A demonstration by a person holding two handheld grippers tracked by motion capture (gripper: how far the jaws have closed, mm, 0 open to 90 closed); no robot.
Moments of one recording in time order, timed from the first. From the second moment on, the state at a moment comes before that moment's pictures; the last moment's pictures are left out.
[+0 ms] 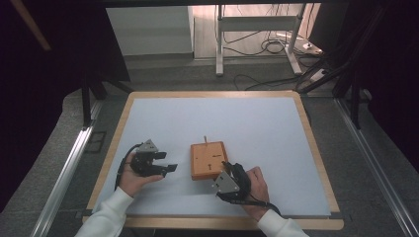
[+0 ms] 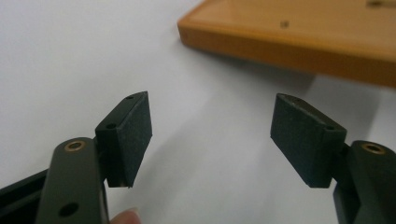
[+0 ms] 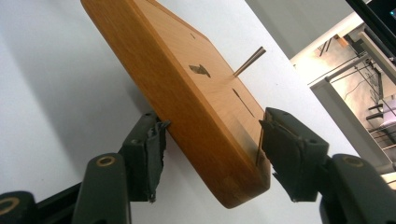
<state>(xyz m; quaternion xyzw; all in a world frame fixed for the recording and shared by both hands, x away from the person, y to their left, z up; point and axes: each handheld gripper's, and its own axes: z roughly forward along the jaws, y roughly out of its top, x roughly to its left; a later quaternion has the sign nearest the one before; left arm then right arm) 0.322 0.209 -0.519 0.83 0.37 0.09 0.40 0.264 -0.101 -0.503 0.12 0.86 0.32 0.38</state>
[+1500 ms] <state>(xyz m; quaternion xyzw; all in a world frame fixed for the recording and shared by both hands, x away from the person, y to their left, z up) 0.323 0.215 -0.537 0.83 0.39 0.06 0.41 0.281 -0.091 -0.484 0.10 0.87 0.29 0.39</state>
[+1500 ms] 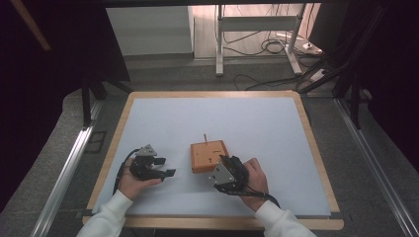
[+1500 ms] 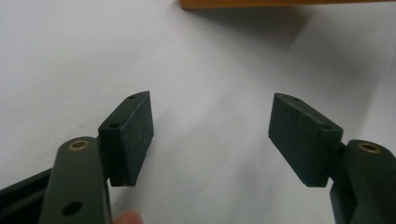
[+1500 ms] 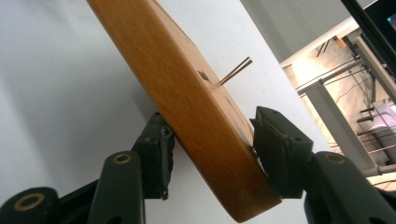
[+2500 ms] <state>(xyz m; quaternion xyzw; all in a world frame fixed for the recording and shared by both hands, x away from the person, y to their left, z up) 0.325 0.219 -0.539 0.82 0.39 0.05 0.41 0.317 -0.075 -0.443 0.06 0.90 0.28 0.34</state>
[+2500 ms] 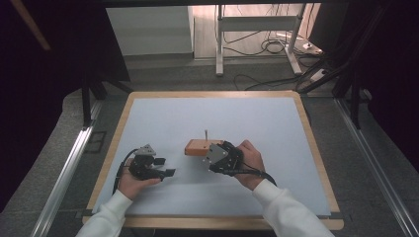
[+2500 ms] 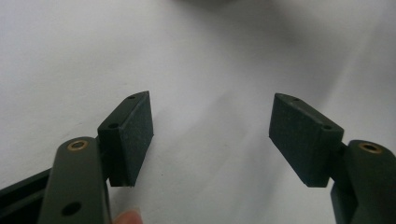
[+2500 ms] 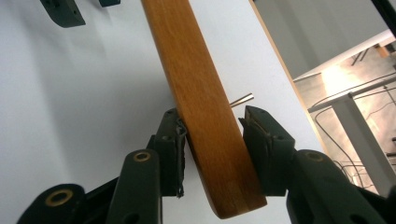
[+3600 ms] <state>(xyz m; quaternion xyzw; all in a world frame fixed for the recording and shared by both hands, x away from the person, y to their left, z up) 0.326 0.220 -0.540 0.82 0.39 0.05 0.41 0.345 -0.070 -0.404 0.05 0.91 0.28 0.29</state>
